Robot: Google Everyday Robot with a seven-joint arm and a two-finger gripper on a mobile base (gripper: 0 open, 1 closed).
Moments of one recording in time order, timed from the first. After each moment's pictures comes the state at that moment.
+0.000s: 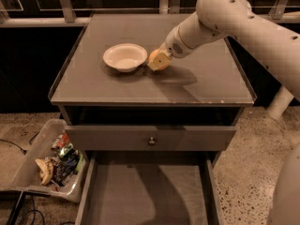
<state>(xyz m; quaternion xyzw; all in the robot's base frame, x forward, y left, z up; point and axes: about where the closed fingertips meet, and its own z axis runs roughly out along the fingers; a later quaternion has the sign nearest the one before) 0.712 -0.053 0.860 -0.48 0.79 0.12 0.35</state>
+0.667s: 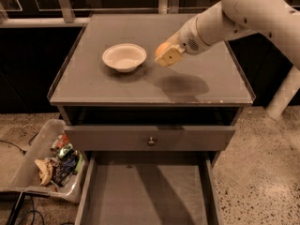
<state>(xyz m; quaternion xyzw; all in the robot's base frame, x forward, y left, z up) 0.672 -0.067 0.906 -0.50 0.76 0.13 0.39</state>
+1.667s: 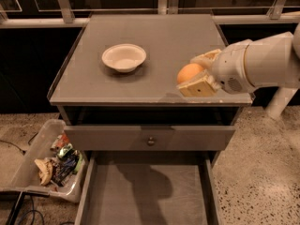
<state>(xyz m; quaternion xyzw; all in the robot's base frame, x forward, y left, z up) 0.519 -0.116 0.932 -0.48 0.75 0.10 0.45</state>
